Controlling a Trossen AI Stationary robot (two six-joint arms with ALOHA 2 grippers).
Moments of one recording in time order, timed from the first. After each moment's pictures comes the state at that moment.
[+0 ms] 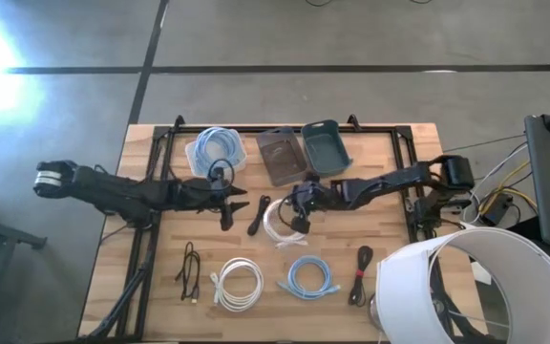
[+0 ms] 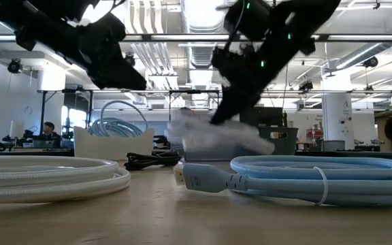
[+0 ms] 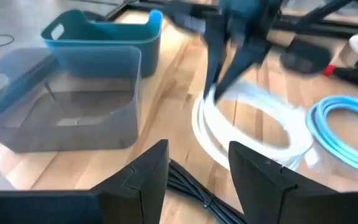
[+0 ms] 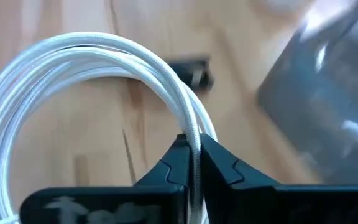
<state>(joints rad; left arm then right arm) -0.01 1.06 0.48 0.17 -0.24 -0.15 0.00 1.71 0.97 -0.06 0.21 0.15</state>
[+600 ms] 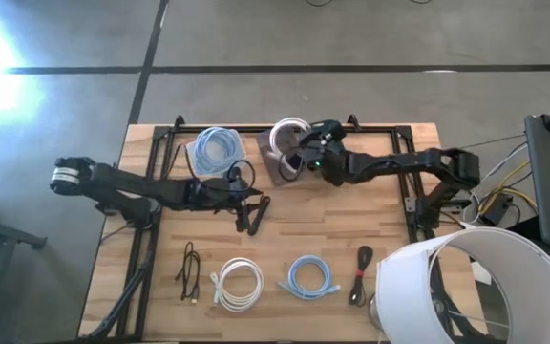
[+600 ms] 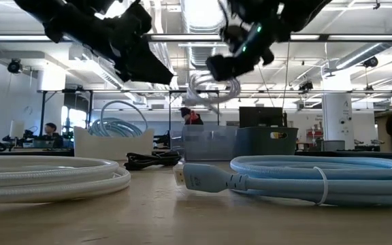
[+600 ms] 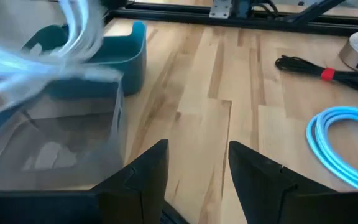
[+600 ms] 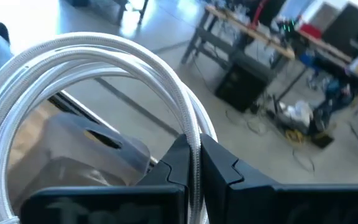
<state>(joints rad) -0.02 1.26 0.66 0.18 -0.23 -0.10 -0.20 1.65 1.08 0.10 0.95 0.02</state>
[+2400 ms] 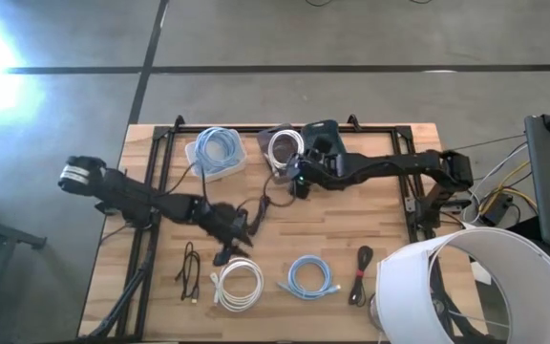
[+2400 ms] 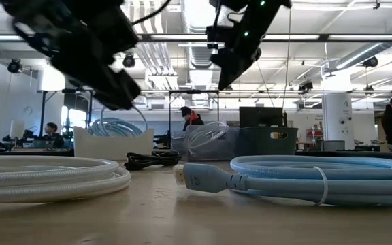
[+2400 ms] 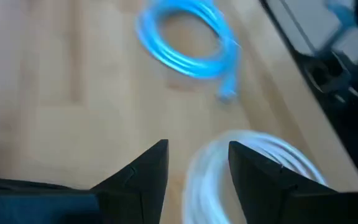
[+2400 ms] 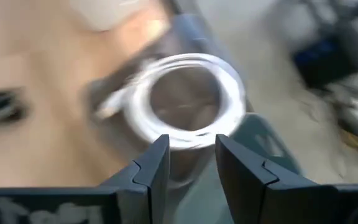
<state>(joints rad) -0.17 1.36 0.62 0.10 0.27 -0.18 -0.09 1.71 1.37 -0.65 0.63 0.09</state>
